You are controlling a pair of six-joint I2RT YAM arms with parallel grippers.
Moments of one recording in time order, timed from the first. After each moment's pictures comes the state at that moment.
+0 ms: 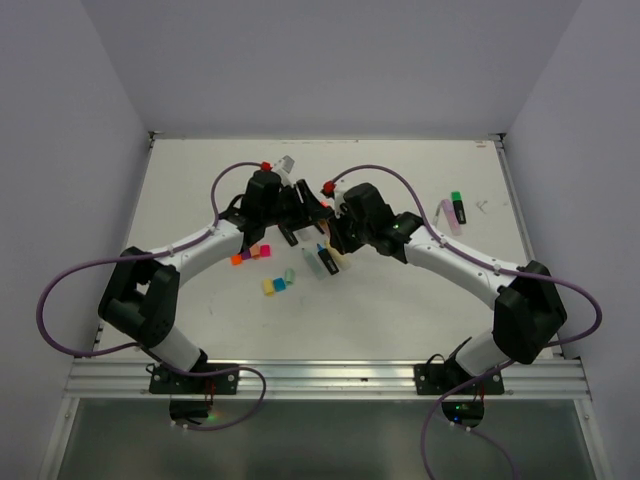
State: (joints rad) left arm -0.51 1.59 1.02 0.07 0.33 -0.85; right arm 0.73 1.52 1.14 -0.38 -0.02 0.12
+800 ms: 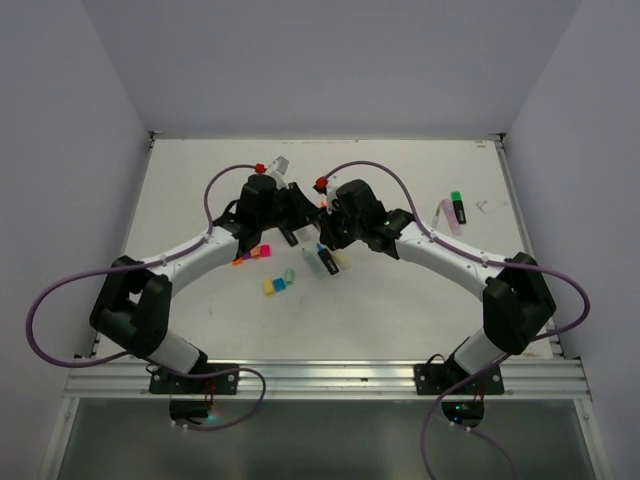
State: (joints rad) left arm -0.52 1.54 0.97 0.12 0.30 -0.88; right arm 0.74 1.59 1.19 -0.32 -0.05 0.15
